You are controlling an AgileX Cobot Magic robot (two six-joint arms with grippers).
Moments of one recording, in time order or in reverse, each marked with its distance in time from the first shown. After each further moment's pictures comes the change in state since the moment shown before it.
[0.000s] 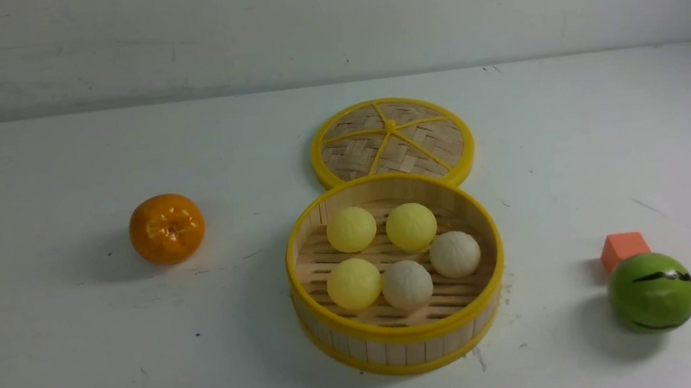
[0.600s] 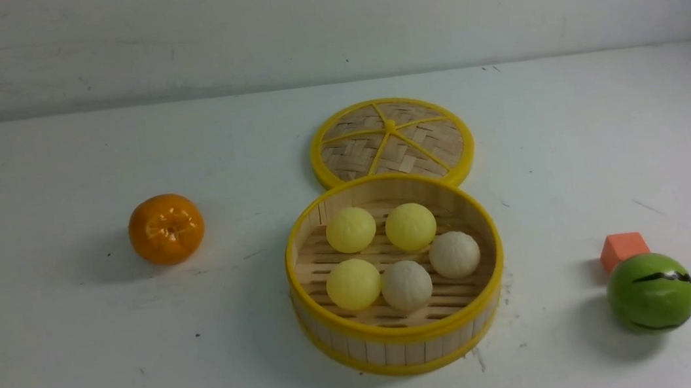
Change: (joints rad) right arm 0.000 0.000 0.000 0.000 0.001 0.002; left arm 0.548 -0.268 0.097 0.064 0.485 -0.092
